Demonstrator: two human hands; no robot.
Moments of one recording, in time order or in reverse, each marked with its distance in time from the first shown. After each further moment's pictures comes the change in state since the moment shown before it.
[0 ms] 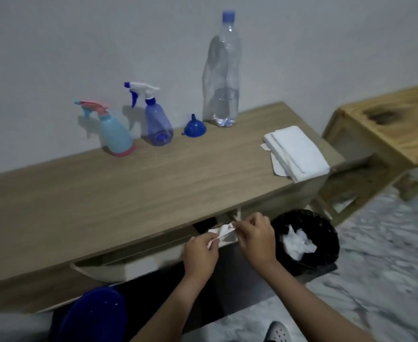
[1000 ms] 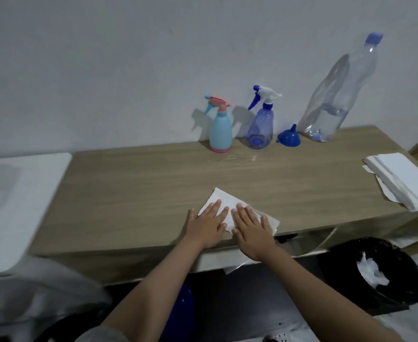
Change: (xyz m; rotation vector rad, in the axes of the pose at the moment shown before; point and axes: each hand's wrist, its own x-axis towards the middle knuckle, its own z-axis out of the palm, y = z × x) left_hand 0.091 -0.191 -0.217 0.613 -0.415 0.214; right_hand 0.022 -0.224 0.178 -0.393 -0.662 -0.141
